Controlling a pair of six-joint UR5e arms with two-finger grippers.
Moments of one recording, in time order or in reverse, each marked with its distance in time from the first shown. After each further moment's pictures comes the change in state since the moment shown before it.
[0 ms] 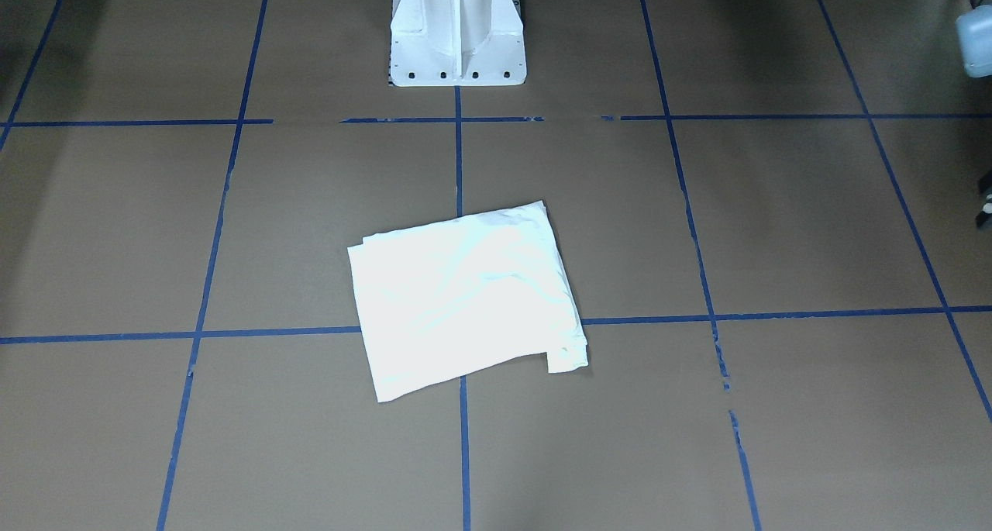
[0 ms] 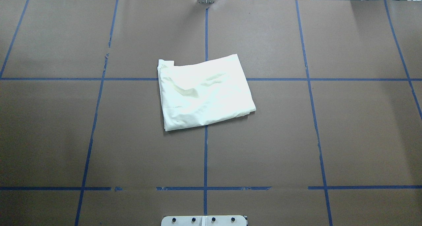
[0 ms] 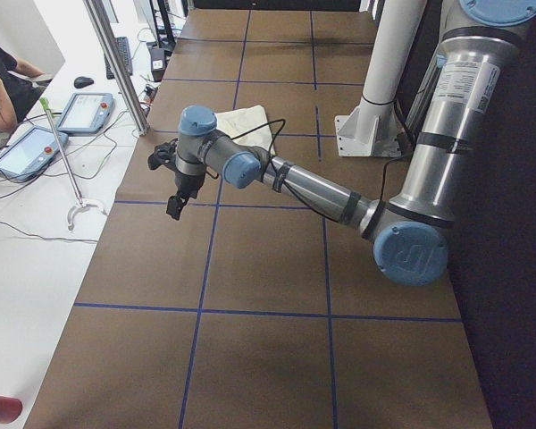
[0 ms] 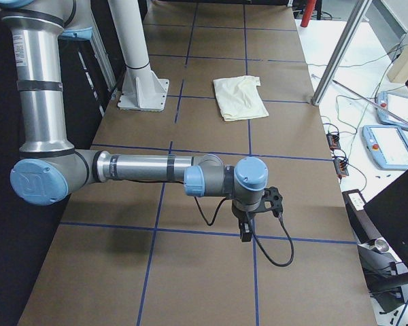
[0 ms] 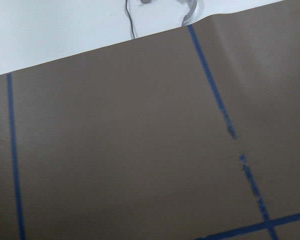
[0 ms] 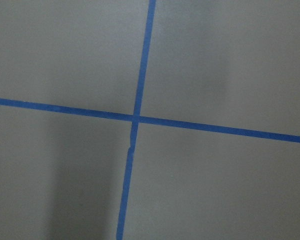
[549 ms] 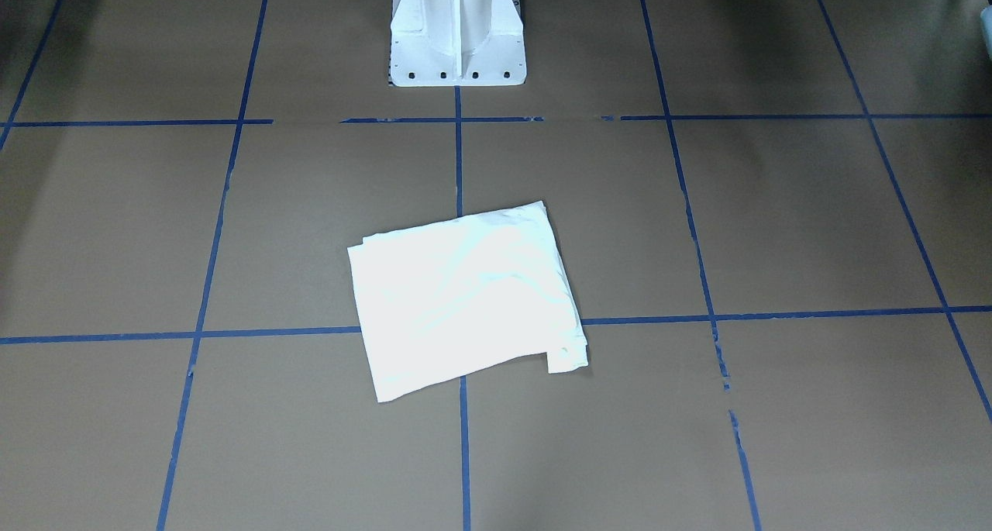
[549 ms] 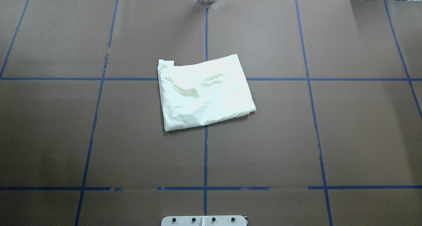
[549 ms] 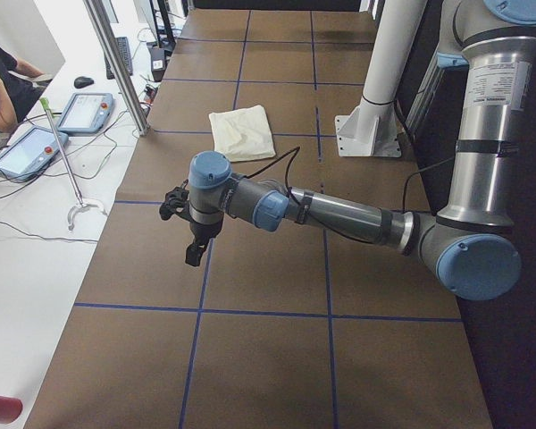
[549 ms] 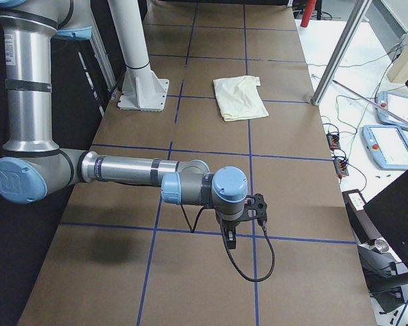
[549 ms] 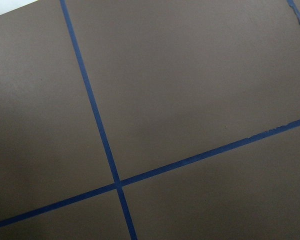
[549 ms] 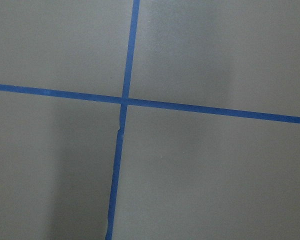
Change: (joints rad) left arm -0.057 0.062 0.015 -0.002 -0.045 -0.109; right arm 0.007 -0.050 0.045 0.014 0.039 0.025
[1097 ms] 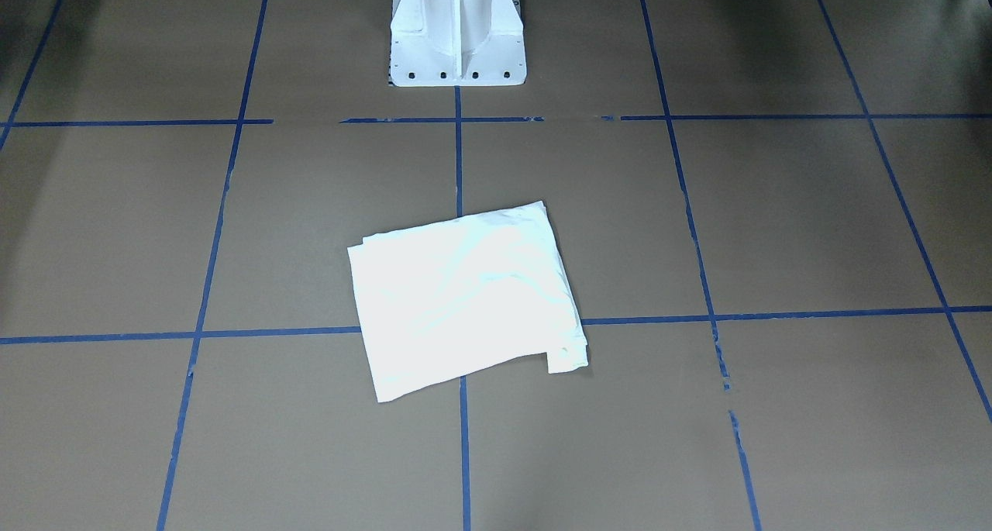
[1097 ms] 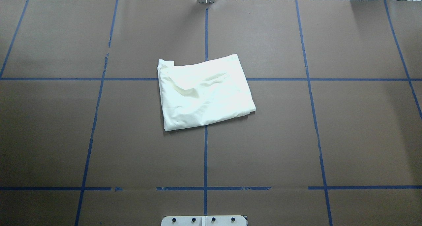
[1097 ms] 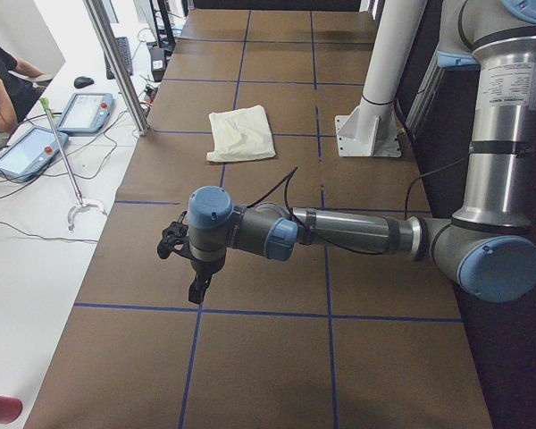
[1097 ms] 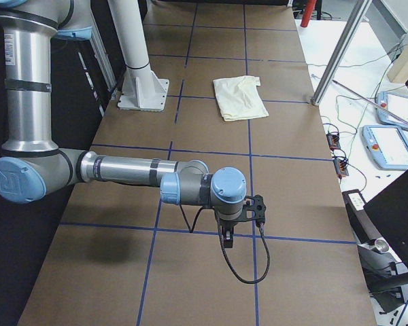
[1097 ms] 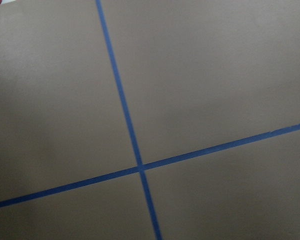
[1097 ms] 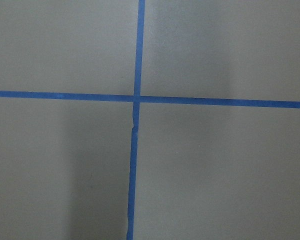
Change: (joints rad) left arm -0.107 0.028 0.121 0.011 -0.008 0.135; right arm -0.001 -0.004 0.002 -0.001 0.015 0.052
